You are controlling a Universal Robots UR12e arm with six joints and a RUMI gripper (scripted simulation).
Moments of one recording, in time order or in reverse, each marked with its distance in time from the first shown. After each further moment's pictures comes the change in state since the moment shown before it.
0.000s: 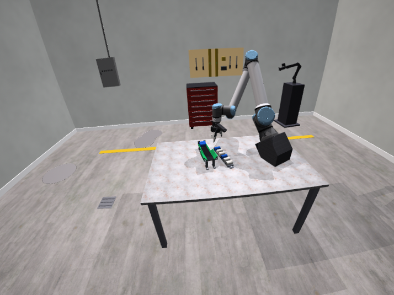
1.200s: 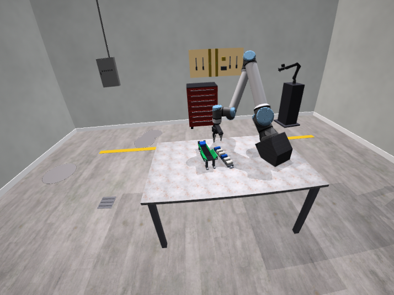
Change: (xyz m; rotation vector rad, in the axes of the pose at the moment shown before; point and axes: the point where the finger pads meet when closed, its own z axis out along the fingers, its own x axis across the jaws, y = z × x) arm 0.000 0.004 0.017 -0.003 -0.015 0.590
